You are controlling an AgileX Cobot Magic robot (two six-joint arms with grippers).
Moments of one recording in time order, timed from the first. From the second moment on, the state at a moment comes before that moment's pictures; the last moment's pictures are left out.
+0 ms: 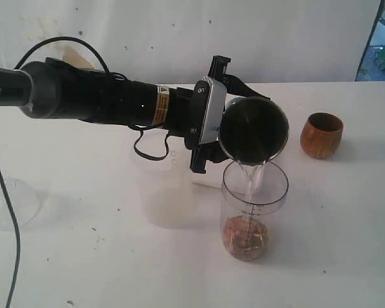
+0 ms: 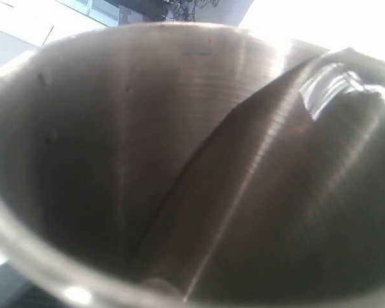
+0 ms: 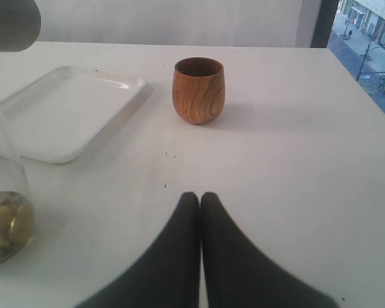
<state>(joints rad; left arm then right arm) -0.57 2.07 -1.43 1.45 -0.86 0.03 0.11 0.00 -0.01 -0.10 0.34 0.06</state>
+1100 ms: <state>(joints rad) -0.57 2.07 -1.43 1.38 -0.83 0.22 0.11 0.00 -0.01 -0.10 0.34 0.06</state>
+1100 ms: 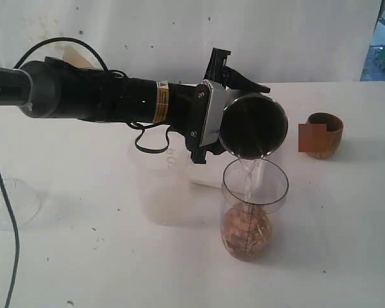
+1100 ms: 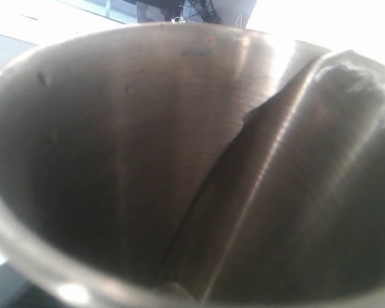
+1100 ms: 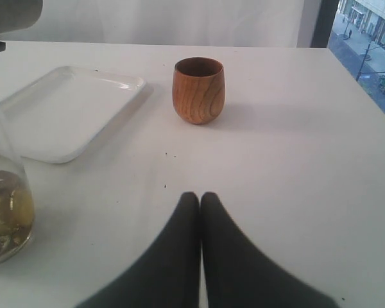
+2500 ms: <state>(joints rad) -0.39 2.05 -1.43 1.02 -0.73 -0.89 0.11 0.00 -0.01 -0.10 0.34 0.06</state>
